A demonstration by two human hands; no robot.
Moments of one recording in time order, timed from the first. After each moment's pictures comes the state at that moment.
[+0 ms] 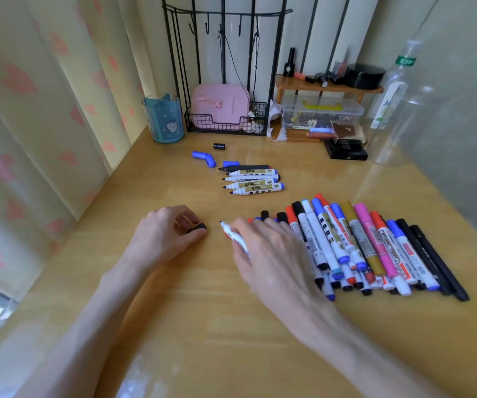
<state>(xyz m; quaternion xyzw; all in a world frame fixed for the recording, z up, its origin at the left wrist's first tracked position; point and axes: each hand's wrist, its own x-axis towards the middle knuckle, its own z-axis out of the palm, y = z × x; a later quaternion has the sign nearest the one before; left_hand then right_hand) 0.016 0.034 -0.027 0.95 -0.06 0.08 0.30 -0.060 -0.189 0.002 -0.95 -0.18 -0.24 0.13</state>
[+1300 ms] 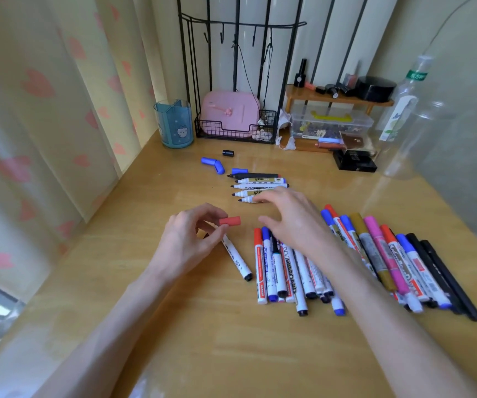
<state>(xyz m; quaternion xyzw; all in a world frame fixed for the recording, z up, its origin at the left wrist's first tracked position) 0.003 0.004 -0.014 0.88 -0.13 0.13 0.44 0.024 -0.221 0.031 -0.97 -0.14 -0.06 0.19</state>
